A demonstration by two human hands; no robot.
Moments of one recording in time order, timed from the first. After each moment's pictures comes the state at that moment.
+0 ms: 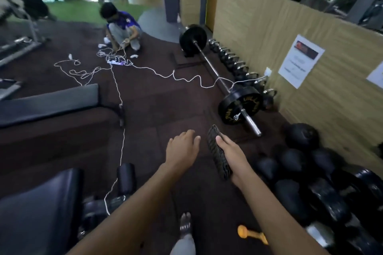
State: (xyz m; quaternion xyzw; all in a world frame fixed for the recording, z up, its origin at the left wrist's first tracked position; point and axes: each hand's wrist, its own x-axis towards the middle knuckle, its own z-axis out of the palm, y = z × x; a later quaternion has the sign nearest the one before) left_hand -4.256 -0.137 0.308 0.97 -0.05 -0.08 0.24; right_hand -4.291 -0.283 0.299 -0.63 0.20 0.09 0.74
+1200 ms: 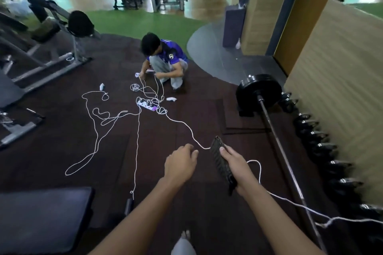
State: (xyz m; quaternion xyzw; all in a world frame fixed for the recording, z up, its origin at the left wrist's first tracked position) left_hand -3.141 0.032 0.284 0.95 0.13 -0.08 0.26; right_hand -3.123 -0.131 0.273 -0.66 0.11 0.20 0.72
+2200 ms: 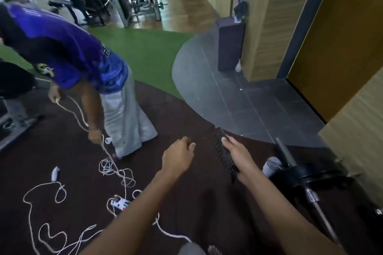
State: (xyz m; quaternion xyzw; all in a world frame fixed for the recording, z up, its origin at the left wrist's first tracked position) left_hand -2.096 0.236 0.288 0.96 0.06 -0.09 0.24; right_hand -2.102 0.057 0.289 -0.62 0.17 0.16 0.75
